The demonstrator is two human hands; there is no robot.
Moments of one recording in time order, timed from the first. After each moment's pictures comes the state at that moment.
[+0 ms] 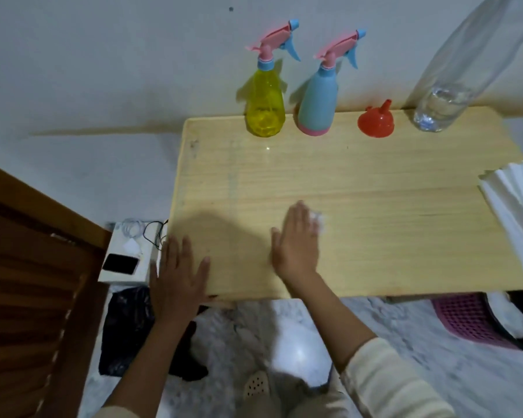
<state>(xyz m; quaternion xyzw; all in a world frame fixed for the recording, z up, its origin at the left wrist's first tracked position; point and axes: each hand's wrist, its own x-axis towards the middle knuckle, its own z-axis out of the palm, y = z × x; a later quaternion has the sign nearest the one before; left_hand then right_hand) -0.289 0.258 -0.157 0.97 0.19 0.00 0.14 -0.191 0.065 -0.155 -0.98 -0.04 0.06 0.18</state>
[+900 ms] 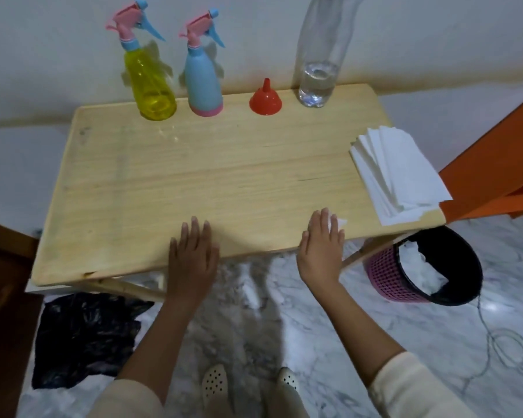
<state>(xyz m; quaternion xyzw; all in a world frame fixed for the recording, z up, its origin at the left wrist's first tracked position) -0.285 0.034 -0.162 0.98 0.04 -0.03 0.17 -0.257 -0.196 -0.151 -0.98 0.09 0.03 0.19</state>
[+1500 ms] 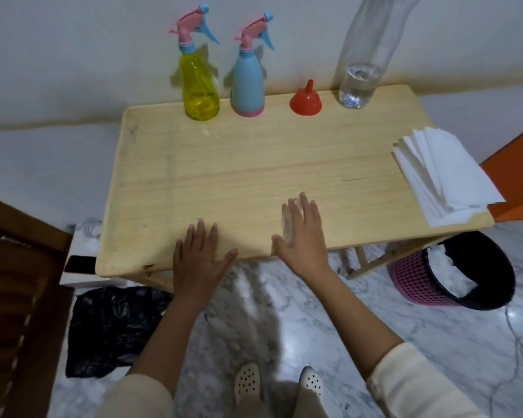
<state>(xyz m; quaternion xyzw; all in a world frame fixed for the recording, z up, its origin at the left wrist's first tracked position) -0.300 0.116 -0.154 0.98 0.08 -0.04 0.16 -0.247 -0.087 -0.130 -0.96 -0.07 0.04 0.27</state>
